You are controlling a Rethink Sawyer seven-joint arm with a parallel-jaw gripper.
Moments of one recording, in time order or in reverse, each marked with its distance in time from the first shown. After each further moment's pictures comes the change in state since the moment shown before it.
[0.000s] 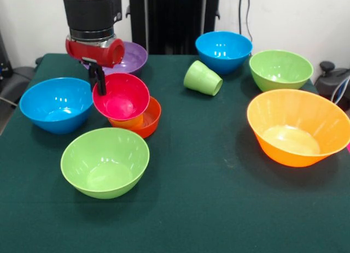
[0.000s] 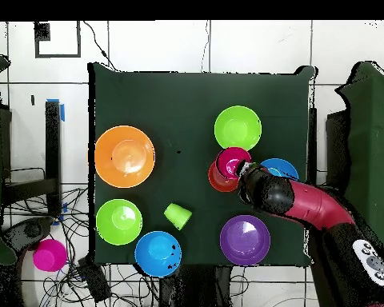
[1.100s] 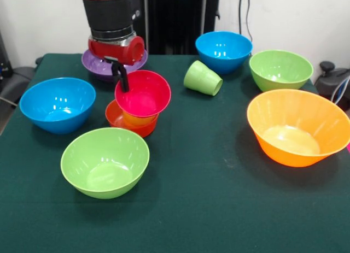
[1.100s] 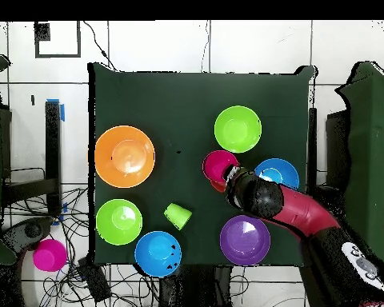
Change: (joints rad) arm 0.021 0.000 0.006 0.075 0.106 -0.008 0.002
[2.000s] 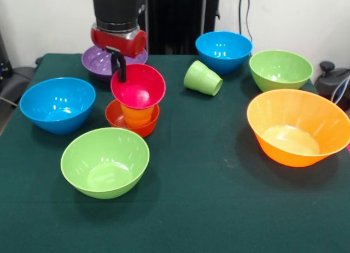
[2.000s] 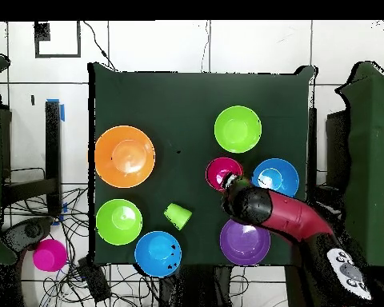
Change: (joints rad) arm 0.141 -0.029 -0.176 0.000 0.001 0.000 0.000
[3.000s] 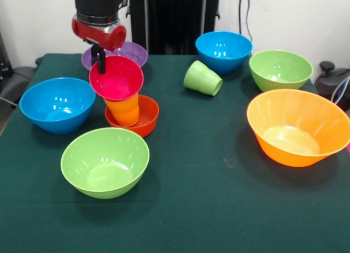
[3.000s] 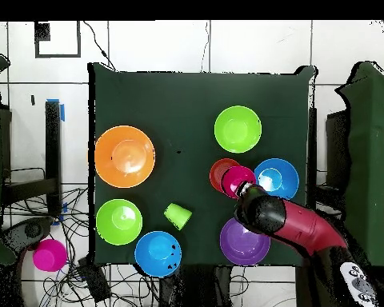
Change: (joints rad) arm -0.028 -0.002 -0.062 0.000 0.000 -0.007 0.000
